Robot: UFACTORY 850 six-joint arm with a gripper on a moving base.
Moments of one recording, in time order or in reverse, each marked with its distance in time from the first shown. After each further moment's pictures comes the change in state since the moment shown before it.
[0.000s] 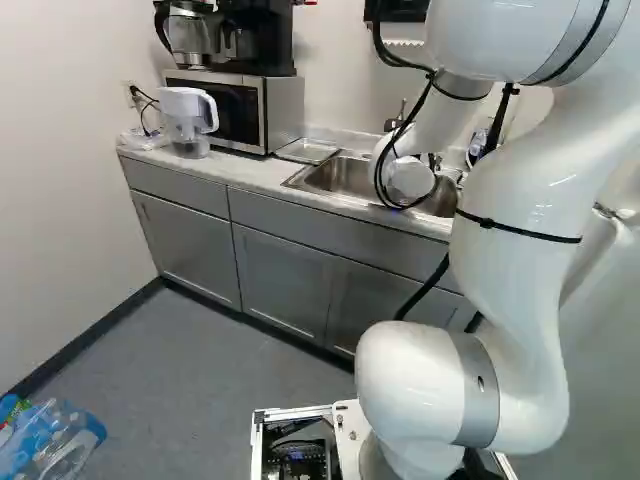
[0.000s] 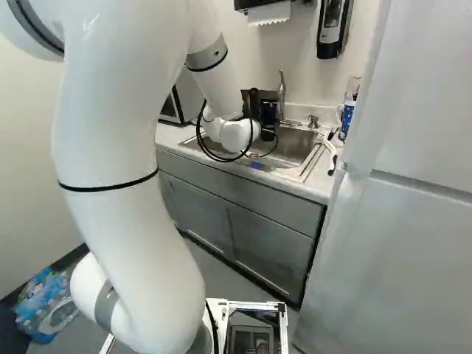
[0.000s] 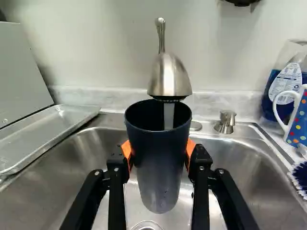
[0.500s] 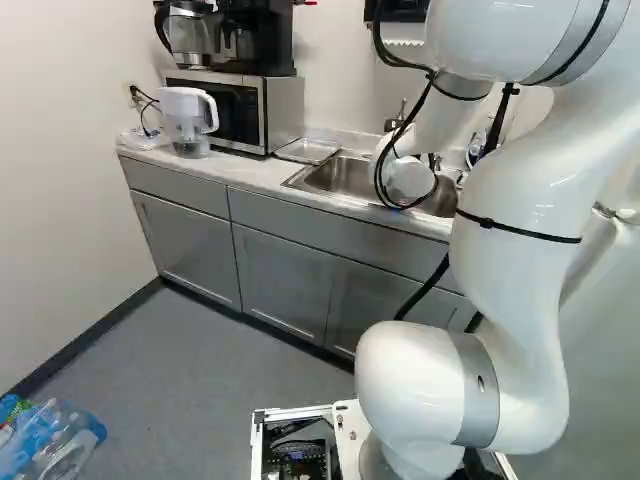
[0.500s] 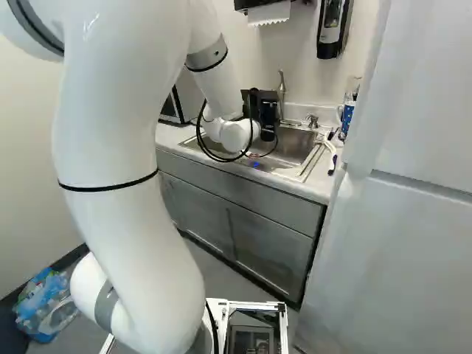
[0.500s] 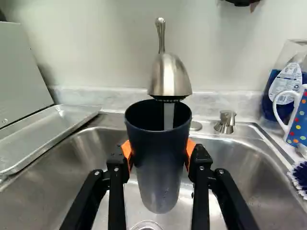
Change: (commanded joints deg) arm 0.0 0.0 0.0 0.0 0.0 0.0
